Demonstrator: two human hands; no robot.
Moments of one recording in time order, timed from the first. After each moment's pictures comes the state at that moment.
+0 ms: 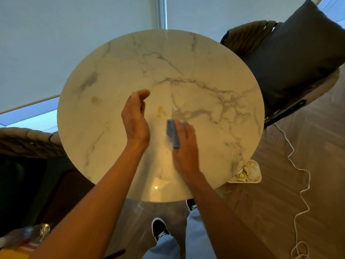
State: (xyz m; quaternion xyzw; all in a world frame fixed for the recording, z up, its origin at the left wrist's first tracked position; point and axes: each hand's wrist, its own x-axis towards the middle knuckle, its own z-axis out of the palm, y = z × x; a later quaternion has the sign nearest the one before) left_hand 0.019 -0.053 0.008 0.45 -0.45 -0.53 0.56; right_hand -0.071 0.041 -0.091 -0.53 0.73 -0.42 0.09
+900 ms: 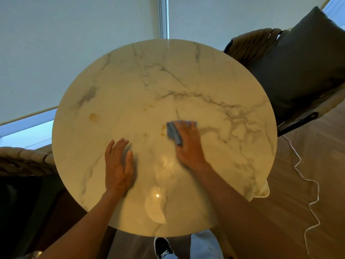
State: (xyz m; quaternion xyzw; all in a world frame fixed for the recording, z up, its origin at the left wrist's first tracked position) left_hand 0.112 -0.075 -0.111 0.57 -0.72 -0.25 0.30; right_hand -0.121 -0.050 -0.133 -0.61 0.71 -0.34 0.11
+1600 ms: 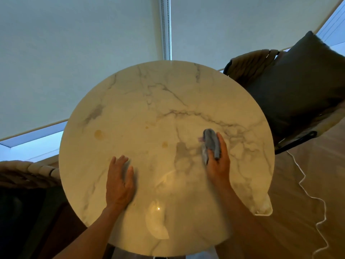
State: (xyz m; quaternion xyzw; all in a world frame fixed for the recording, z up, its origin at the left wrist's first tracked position) left_hand 0.108 -0.076 -0.102 0.60 -0.70 -0.26 0.29; right_hand -0.168 -0.013 -0.073 -0.31 0.71 -0.59 0.24
